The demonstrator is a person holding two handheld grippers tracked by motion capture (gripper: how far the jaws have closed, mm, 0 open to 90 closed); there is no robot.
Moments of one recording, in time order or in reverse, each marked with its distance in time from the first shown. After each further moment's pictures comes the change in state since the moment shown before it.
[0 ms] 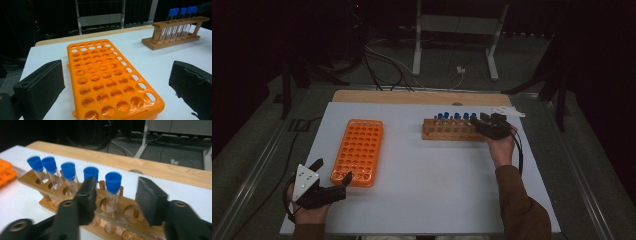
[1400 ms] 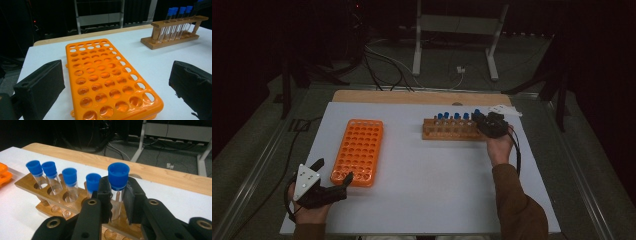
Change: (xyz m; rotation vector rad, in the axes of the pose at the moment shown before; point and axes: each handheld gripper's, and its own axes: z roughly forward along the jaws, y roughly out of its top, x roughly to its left) left arm -0.001 0.000 0.002 0.005 -0.007 0.002; right arm 0.007 0.007 0.001 -0.034 -0.033 -0.021
